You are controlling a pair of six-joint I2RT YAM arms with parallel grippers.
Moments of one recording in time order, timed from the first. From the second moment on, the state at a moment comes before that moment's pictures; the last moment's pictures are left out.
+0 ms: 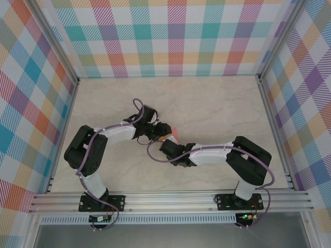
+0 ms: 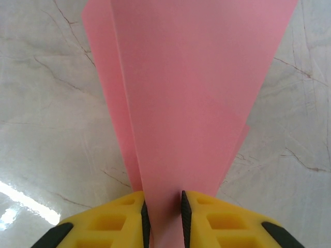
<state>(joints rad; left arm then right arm) -0.56 1.76 1.02 -0.17 0.48 -0.89 1.07 1.71 0.88 -0.34 0.40 0.34</state>
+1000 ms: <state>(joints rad) -0.45 1.48 0.89 -0.27 0.45 -0.84 0.93 1.64 0.85 -0.33 0.08 0.37</state>
